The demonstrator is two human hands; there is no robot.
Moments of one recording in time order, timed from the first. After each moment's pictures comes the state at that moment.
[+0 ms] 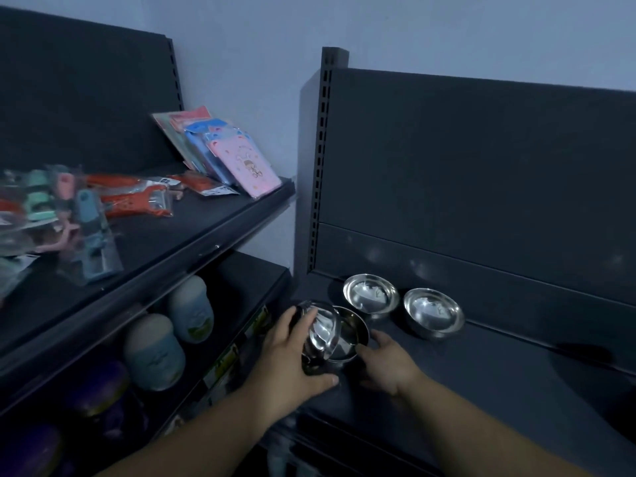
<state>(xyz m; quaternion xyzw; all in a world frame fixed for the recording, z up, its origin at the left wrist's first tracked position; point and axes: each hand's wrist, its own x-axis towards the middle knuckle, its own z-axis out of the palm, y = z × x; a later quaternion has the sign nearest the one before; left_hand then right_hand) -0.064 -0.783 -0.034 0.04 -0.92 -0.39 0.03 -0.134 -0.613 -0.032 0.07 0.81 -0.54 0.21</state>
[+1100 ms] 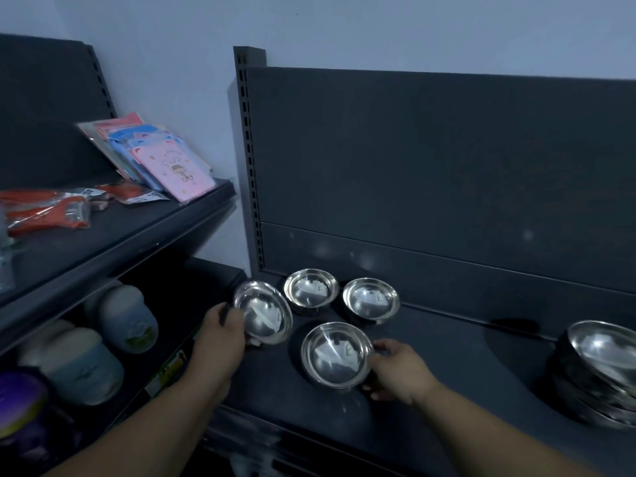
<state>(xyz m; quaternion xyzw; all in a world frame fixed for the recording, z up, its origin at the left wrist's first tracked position) -0.093 -0.743 -0.009 0.30 -0.70 -0.64 0.11 -0.133 -0.487 -0.035 0.09 0.81 -0.55 0.20</state>
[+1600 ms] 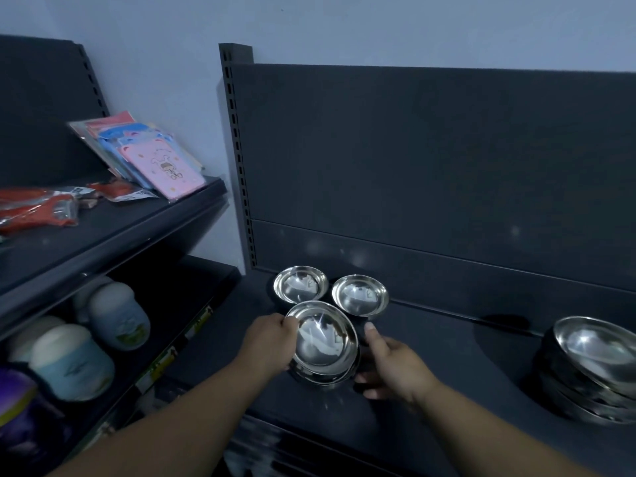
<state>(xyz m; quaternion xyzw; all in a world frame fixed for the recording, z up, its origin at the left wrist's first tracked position) -0.108 -0.666 0.009 0.19 -0.87 -0.45 -0.02 -0.127 -0.470 -0.026 0.09 0.75 -0.62 0.22</state>
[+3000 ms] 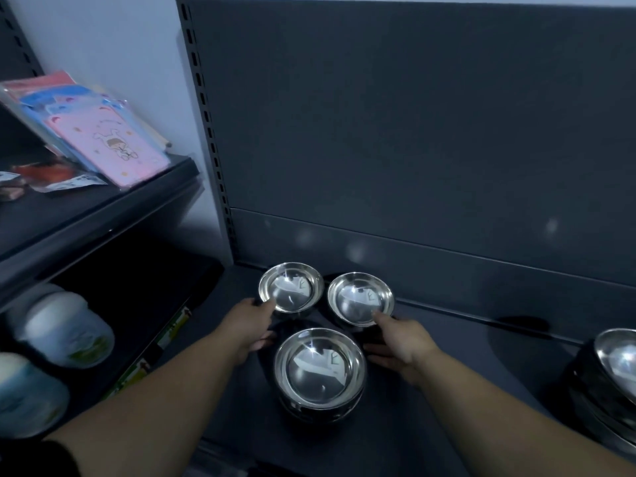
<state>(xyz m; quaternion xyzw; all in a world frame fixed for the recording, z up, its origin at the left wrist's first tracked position) -0.208 -0.707 -0.046 0.30 -0.72 -0.62 -0.10 -0.218 -0.474 -0.047 0.23 0.68 -0.66 0.21</state>
